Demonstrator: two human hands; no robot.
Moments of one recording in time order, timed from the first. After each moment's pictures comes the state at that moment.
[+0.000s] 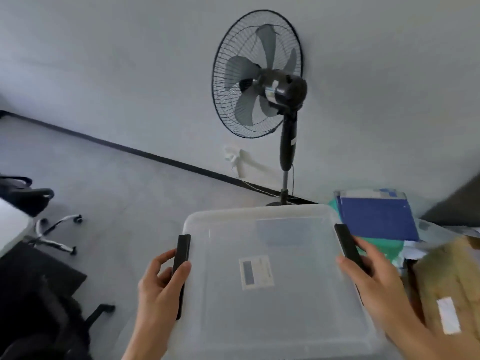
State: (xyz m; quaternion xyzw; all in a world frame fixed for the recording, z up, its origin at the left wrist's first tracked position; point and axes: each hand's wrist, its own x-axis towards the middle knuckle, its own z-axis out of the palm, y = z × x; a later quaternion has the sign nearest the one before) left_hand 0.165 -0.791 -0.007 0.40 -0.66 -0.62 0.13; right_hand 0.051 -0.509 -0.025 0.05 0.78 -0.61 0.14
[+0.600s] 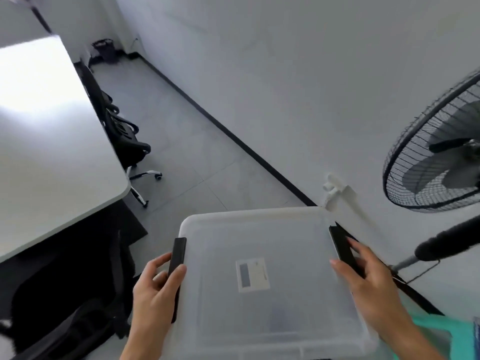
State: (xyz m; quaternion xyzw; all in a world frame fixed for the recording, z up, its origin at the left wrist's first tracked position) left_hand 0.130 -1.055 -0.044 0.55 -0.54 -0.58 0.28; right_hand -0.113 -0.858 -0.044 -0.15 0.78 -0.53 0.29
